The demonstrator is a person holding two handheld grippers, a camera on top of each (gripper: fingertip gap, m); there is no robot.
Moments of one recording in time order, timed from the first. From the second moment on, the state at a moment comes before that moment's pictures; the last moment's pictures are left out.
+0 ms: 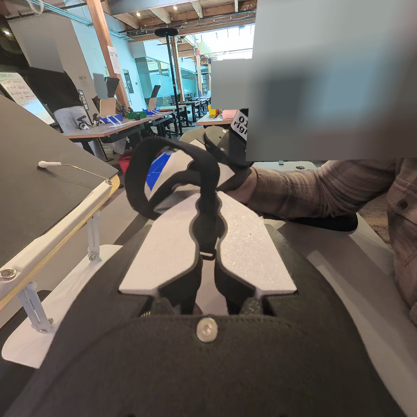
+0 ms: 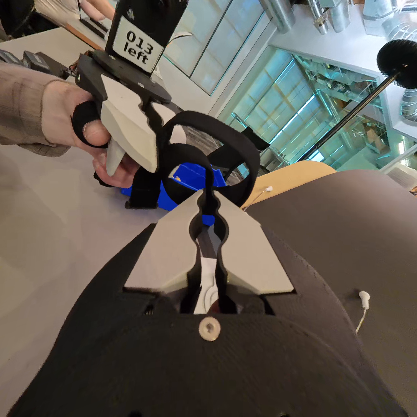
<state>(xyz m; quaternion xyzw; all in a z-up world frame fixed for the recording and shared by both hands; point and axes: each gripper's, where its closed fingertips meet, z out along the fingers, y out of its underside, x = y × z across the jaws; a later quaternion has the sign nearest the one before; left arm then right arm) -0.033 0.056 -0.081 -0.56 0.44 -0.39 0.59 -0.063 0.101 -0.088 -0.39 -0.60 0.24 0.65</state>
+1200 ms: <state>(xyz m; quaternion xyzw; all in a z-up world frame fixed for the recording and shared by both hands) -0.046 0.076 -0.088 -0.60 0.39 -0.40 0.57 -0.064 0.053 -0.074 -0.26 -0.64 0.22 0.69</state>
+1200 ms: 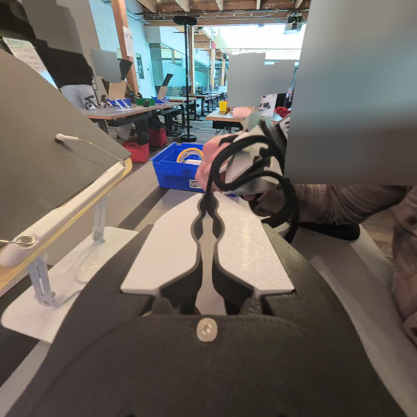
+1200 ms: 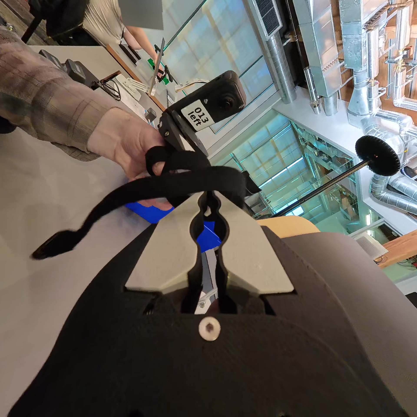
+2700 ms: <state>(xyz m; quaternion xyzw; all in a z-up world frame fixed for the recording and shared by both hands) -0.047 0.085 -0.101 -0.56 0.48 -0.19 0.65 -0.061 0.015 -0.066 -0.28 -0.62 0.45 0.58</state>
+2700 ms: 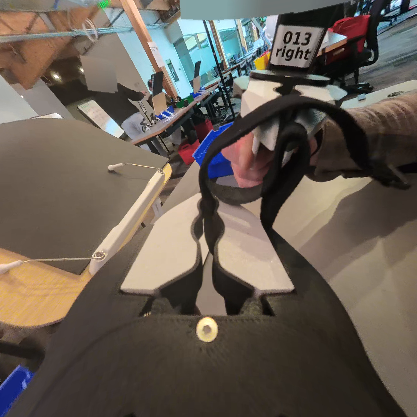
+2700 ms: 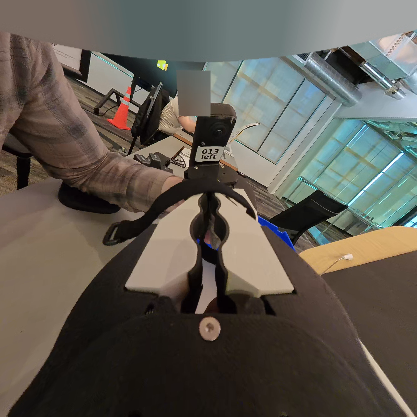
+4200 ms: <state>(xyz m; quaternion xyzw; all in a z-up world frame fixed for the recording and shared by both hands) -0.093 0.117 -0.067 -0.58 0.38 -0.04 0.72 -0.058 0.052 -0.077 -0.42 -0.62 0.41 0.52</state>
